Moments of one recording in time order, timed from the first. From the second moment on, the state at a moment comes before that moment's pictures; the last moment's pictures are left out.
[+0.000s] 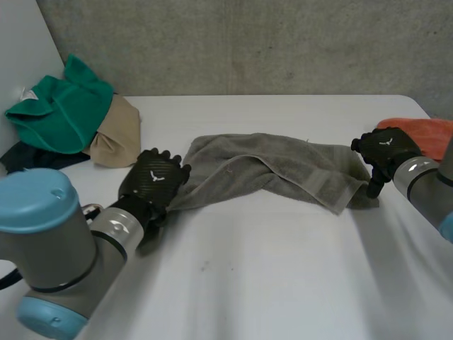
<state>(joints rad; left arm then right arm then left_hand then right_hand) 4.22 -1.86 -1.79 3.46 -1.50 3.71 1.73 -1.08 1.40 0.00 1.42 2.59 0.41 0.40 0.40 0.39 0.21 0.38 0.38 0.36 0.34 0.15</state>
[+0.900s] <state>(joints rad) 4.46 -1.97 -1.76 3.27 -1.43 3.31 1.90 -0.85 1.39 -0.34 1.51 2.54 0.43 0.43 0.43 0.44 0.26 1.12 1.18 1.19 1.20 0.97</state>
